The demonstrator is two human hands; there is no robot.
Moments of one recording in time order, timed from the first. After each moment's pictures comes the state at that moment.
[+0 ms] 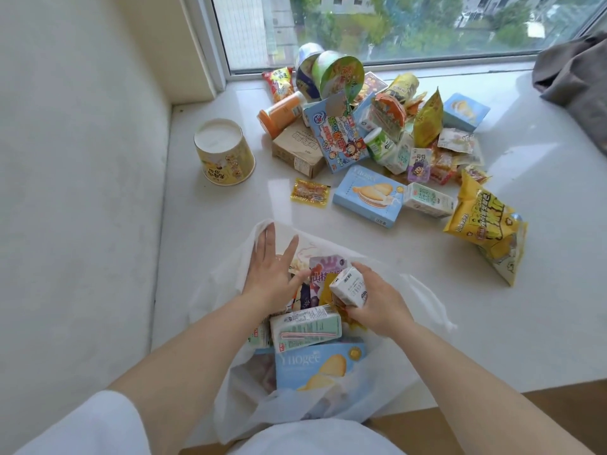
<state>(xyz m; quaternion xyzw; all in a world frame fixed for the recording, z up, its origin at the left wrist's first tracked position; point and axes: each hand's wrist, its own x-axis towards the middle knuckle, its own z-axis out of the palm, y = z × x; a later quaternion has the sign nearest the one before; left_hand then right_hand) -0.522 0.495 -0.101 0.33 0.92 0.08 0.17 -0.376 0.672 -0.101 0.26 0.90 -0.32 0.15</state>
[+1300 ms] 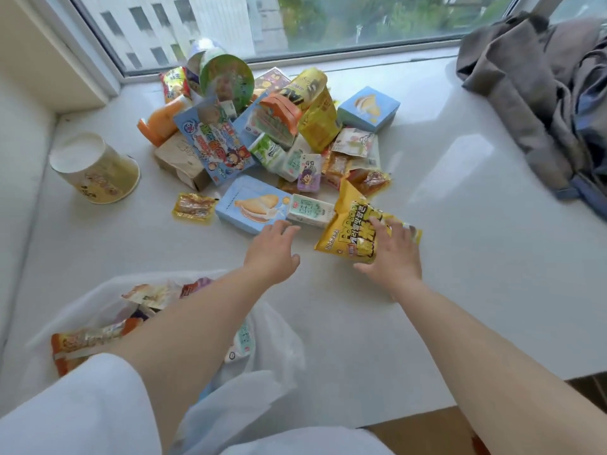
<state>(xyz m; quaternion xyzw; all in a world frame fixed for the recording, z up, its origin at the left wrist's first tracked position) -0.464 0.789 -0.087 0.34 0.91 0.07 0.21 -0.327 0.972 -0.091 0.32 0.94 -0.12 0.09</state>
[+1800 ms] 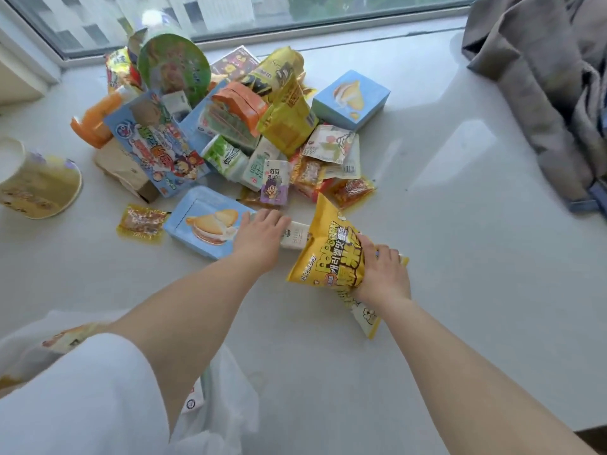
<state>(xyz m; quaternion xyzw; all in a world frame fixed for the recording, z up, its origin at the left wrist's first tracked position) -0.518 0.892 -0.144 0.41 0.89 -0.11 0.16 -0.339 1.046 -0.150 0.31 0.92 -0.16 0.17</state>
